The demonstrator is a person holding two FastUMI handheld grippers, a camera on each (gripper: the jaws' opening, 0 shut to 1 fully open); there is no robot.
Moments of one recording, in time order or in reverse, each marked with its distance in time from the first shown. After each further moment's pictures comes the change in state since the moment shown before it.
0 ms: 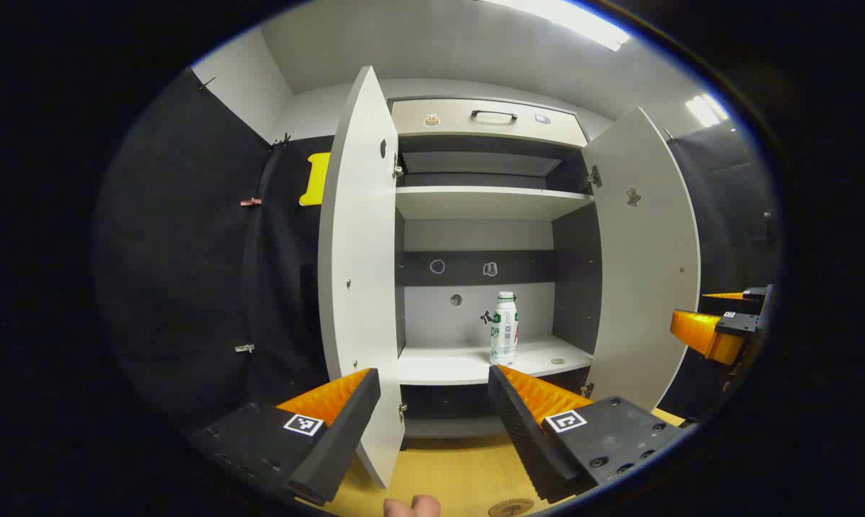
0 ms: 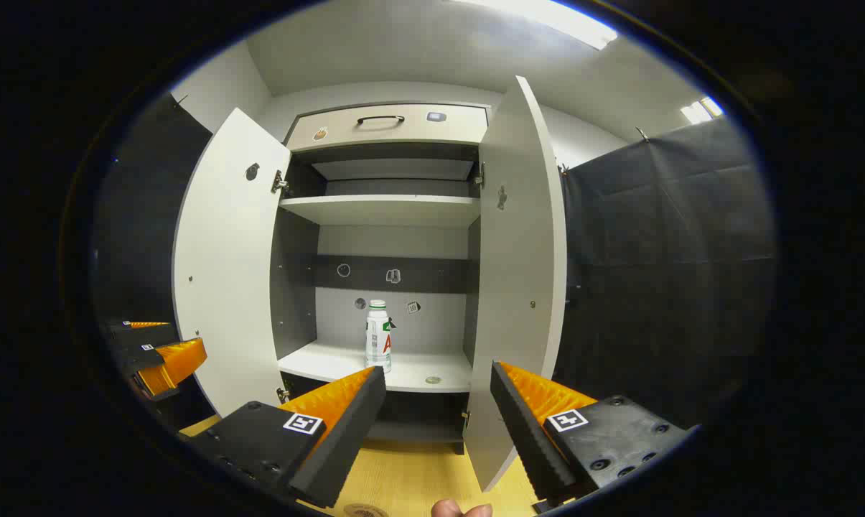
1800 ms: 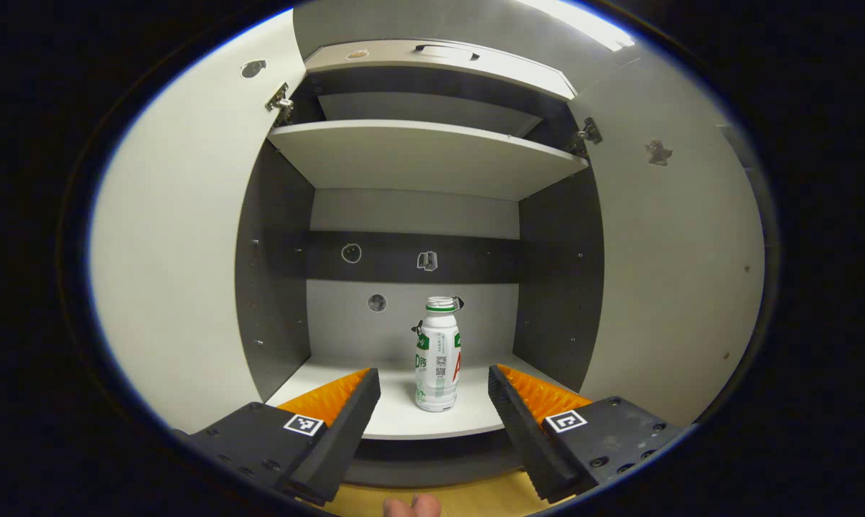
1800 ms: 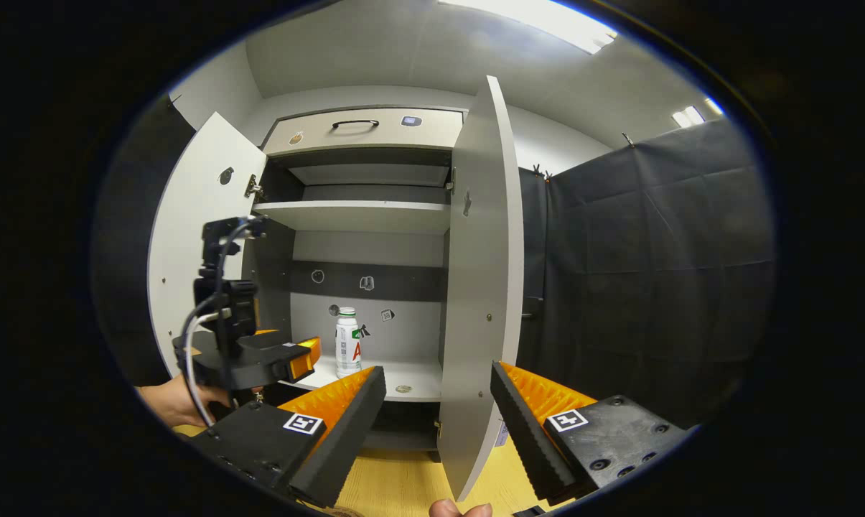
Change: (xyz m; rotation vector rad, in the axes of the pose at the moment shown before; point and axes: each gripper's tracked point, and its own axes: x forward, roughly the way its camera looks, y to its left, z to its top) left arm 0.238 -0.140 -0.020 -0.052 0.018 -0.208; right arm 0.018 -0.051 0.010 -0.007 -0.046 -0.077
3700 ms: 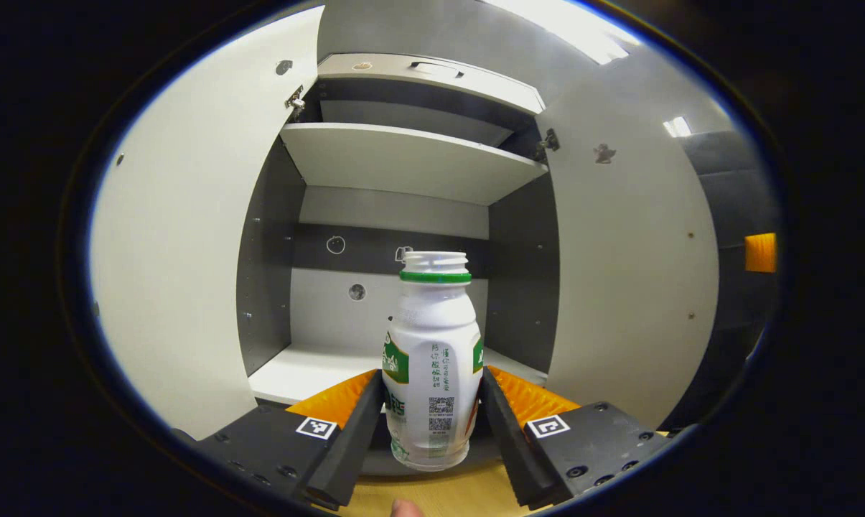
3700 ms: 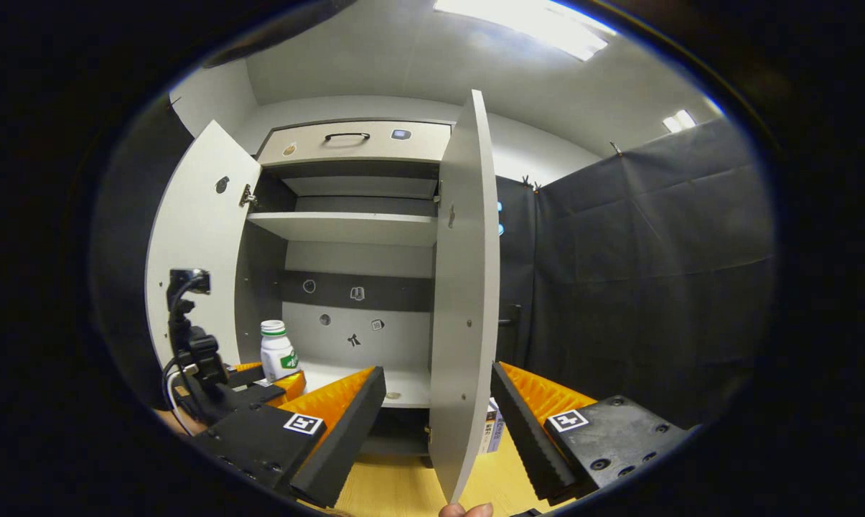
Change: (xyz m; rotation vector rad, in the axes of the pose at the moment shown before) left arm -0.088 -0.014 -0.055 0.010 -0.074 -0.127; right arm -0.021 -0.018 0.008 -0.009 -0.067 -0.053
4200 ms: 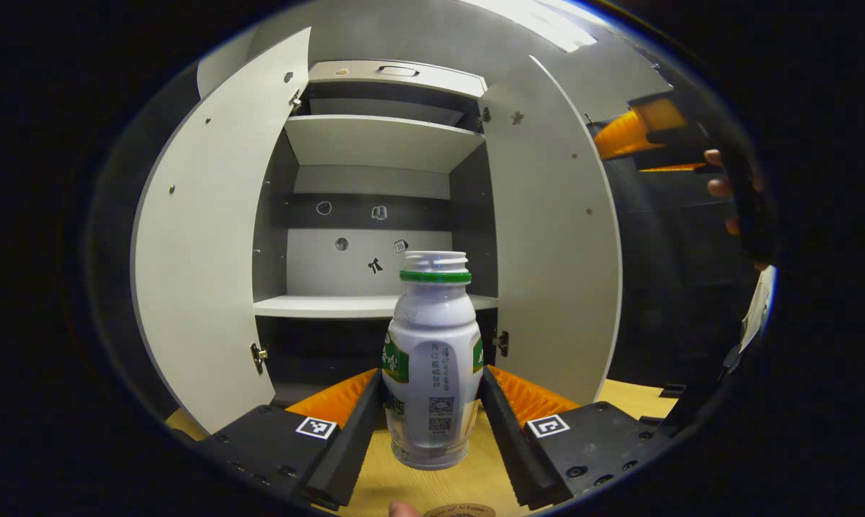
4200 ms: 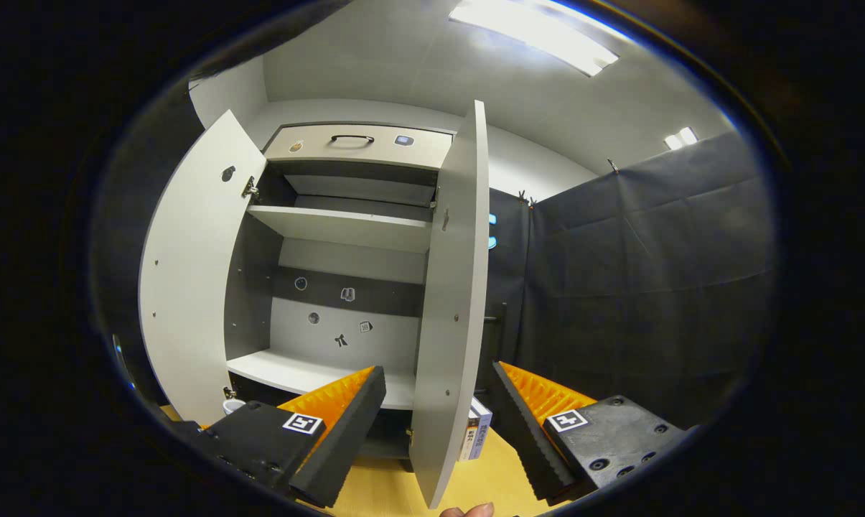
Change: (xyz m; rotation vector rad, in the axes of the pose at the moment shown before) left arm -0.119 -0.064 -0.129 0.049 0.051 -0.067; right arm -0.002 -0.007 -0.013 -0.030 -0.055 0.001
